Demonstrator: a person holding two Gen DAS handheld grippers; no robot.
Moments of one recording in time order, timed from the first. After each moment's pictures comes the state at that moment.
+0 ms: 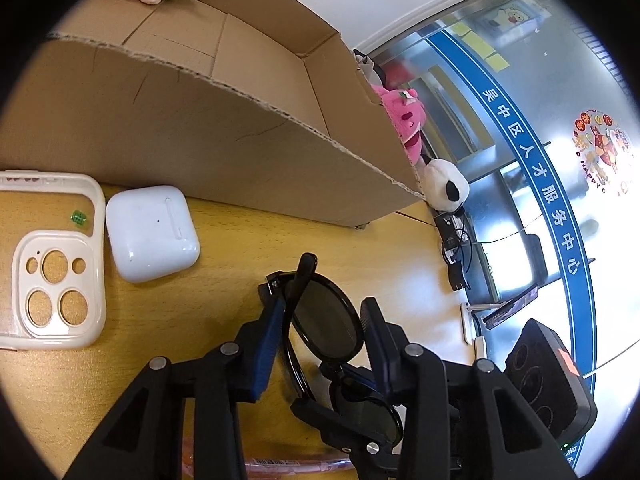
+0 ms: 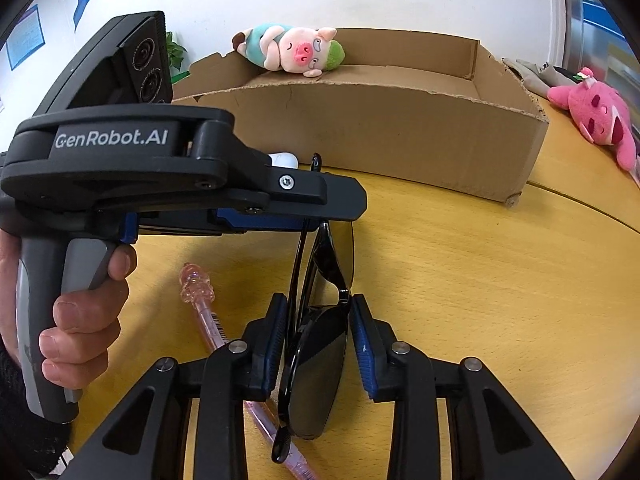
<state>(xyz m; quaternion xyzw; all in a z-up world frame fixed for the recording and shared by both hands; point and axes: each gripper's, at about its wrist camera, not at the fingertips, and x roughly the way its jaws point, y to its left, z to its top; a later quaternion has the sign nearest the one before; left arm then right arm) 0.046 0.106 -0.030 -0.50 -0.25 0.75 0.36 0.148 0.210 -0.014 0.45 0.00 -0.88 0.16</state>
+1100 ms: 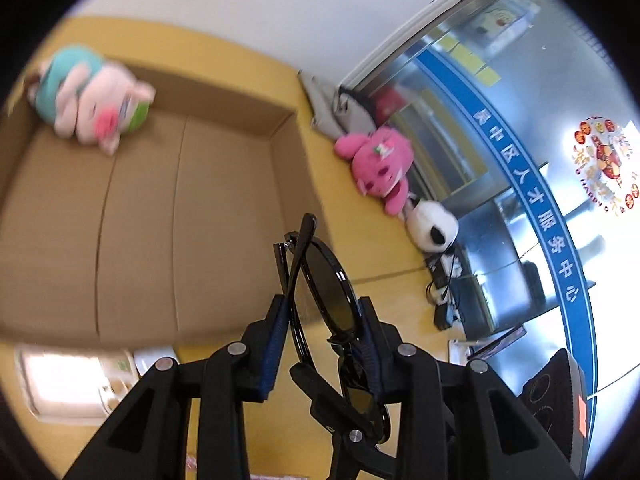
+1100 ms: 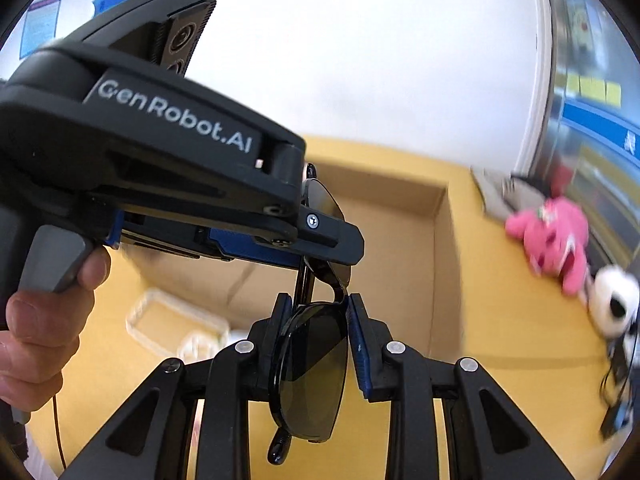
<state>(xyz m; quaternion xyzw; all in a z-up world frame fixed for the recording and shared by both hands) -0.016 0.110 0.149 -0.48 -0.19 0.79 0.33 0.071 0.191 0.130 0.30 0.07 -0.95 0.11</state>
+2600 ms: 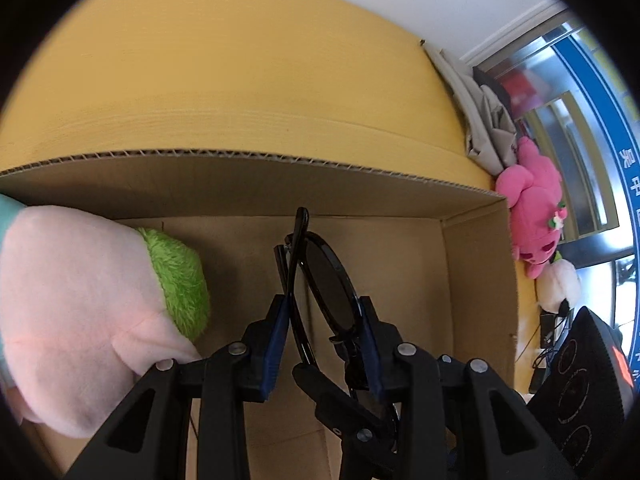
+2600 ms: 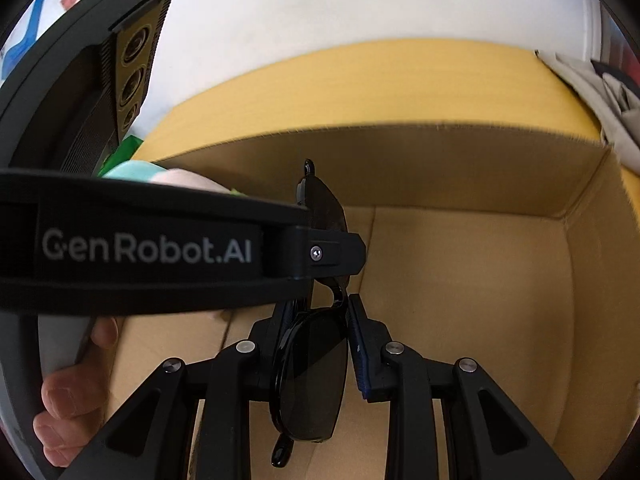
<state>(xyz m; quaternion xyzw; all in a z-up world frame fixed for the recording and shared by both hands) -0.305 0.120 0.011 -0.62 -0.11 0.75 0.22 -0.241 0.195 0.003 0.49 -0.10 -0.85 0.14</state>
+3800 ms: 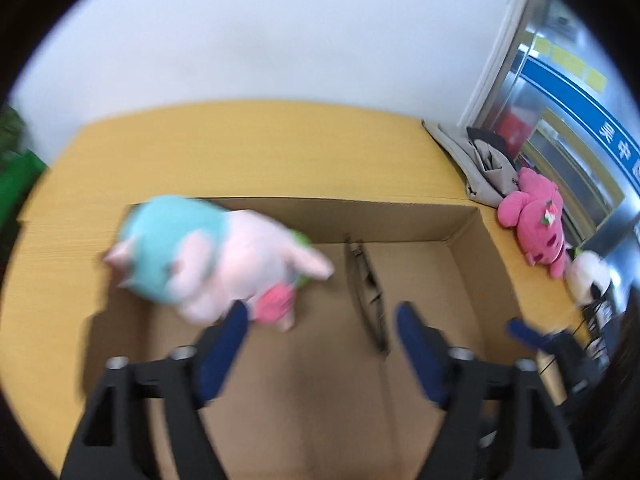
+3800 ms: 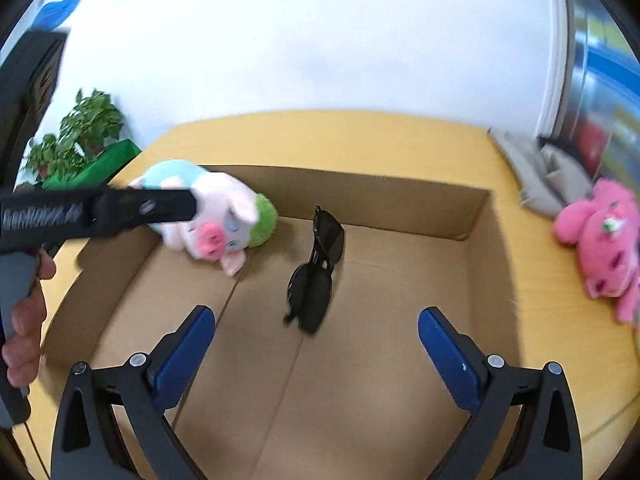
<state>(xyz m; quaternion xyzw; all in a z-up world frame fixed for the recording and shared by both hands) -0.138 0.036 0.116 -0.42 -0.01 0.90 0.12 -0.091 0.203 0.071 0.38 0.01 -0.92 0.08</state>
